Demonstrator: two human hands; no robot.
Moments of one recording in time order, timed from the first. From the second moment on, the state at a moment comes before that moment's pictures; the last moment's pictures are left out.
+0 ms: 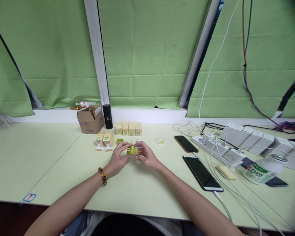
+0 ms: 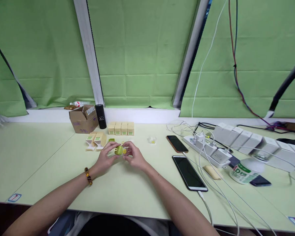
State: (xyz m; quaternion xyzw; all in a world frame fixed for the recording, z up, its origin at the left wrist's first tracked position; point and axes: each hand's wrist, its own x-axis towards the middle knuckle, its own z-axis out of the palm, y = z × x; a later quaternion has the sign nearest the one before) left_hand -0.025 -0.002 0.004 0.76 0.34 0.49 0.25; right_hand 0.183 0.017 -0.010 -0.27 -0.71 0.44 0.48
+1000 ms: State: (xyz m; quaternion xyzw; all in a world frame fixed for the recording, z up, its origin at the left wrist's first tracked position) left_hand -0.018 0.013 -0.011 0.65 0.33 0.57 0.38; right_hand 0.157 0.007 -0.015 -0.37 -0.61 0.45 0.54
